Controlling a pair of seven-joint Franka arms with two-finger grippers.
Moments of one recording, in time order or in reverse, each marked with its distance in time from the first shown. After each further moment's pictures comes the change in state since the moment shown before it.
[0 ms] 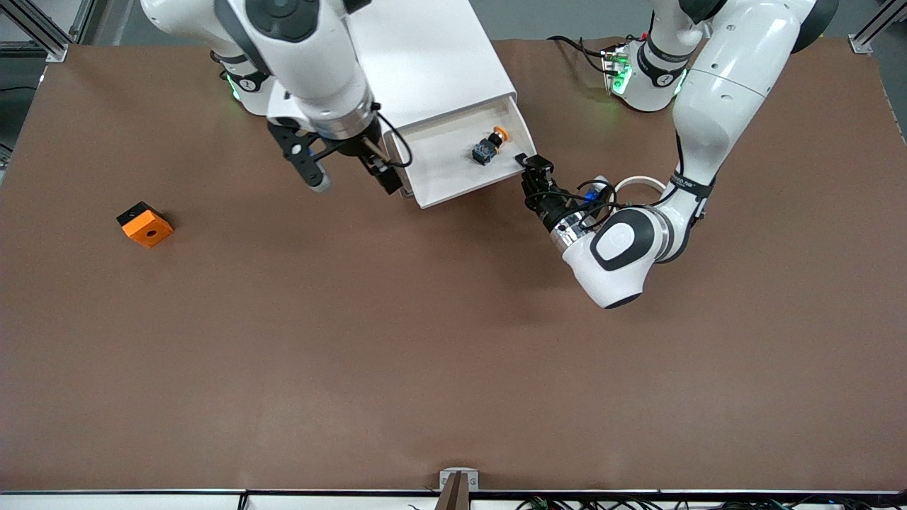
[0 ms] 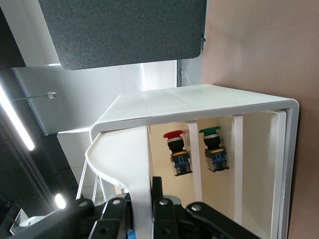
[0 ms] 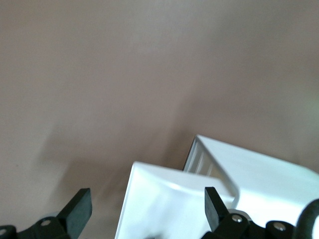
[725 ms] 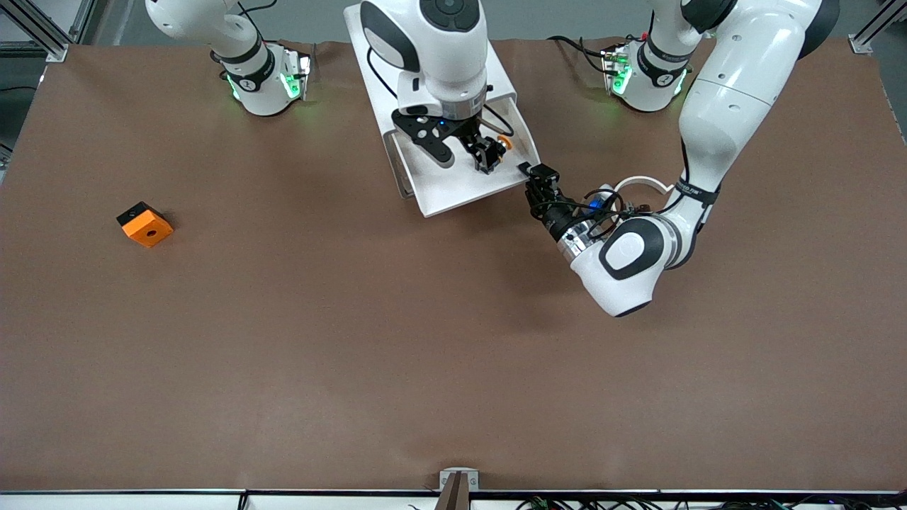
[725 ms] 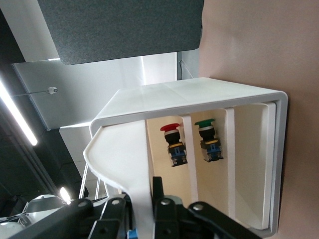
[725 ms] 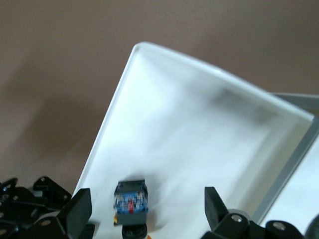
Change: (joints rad) left arm 0.027 0.028 -0.001 0.034 -0.002 0.018 0.033; right arm 0.239 0.141 -0.003 -0.004 -0.020 0.164 0.046
